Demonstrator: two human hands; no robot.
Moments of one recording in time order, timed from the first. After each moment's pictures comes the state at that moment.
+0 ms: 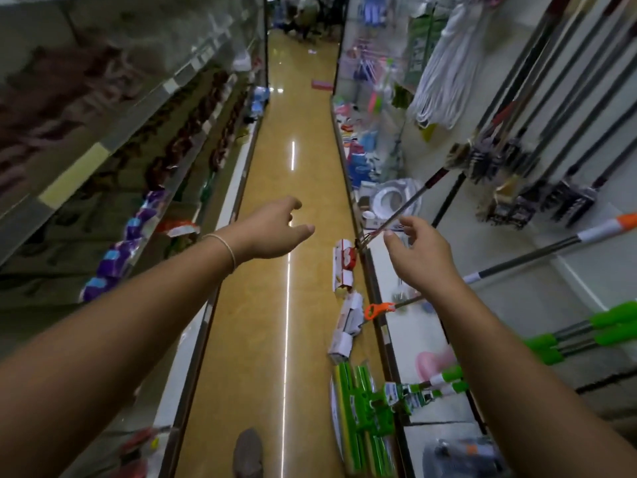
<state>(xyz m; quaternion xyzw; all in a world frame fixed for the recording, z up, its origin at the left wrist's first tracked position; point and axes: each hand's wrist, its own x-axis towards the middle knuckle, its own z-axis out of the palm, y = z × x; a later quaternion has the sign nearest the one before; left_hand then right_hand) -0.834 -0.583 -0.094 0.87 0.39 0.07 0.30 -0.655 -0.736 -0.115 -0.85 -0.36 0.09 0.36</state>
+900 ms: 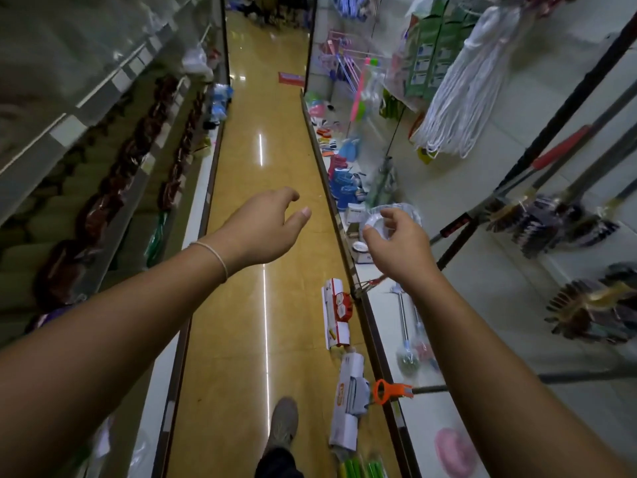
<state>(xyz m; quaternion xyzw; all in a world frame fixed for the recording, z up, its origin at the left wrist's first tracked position) -0.641 -0.239 -0.102 0.90 0.31 0.16 0.26 -0.481 -0.379 -0.120 -0.87 -0.32 0.10 0.37</state>
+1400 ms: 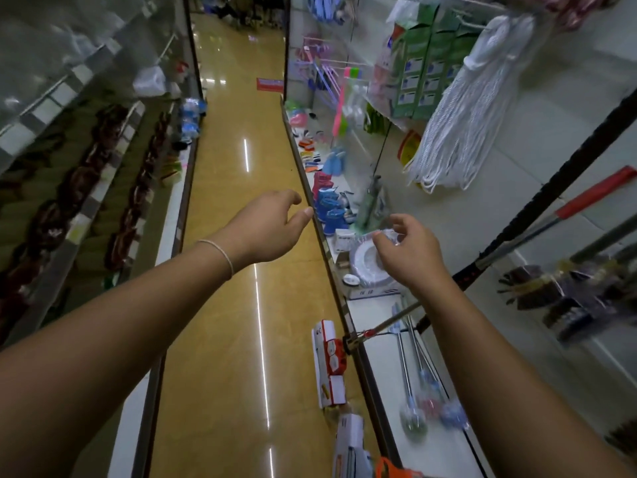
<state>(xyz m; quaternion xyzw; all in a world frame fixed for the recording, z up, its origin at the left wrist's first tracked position) -0.419 -0.073 -0.079 0.92 0.29 0.13 0.23 -0.264 -0.230 -0.113 -0.89 -0.27 0.08 0.37</state>
